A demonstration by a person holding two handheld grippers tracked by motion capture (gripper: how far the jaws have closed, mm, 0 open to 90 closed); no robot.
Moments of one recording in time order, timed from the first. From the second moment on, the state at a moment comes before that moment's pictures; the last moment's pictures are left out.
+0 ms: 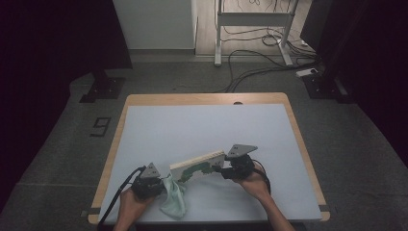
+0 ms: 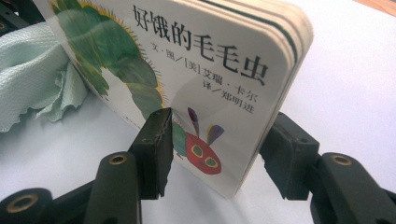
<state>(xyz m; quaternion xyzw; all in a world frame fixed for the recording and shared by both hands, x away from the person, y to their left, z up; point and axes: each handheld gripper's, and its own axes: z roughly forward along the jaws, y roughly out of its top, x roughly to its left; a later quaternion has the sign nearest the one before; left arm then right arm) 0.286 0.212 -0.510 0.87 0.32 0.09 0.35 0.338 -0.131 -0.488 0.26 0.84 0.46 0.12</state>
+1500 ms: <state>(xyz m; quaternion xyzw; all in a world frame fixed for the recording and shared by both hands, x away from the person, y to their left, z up) 0.284 0.212 -0.454 0.86 0.32 0.12 0.39 0.335 -0.131 -0.490 0.26 0.84 0.46 0.12</state>
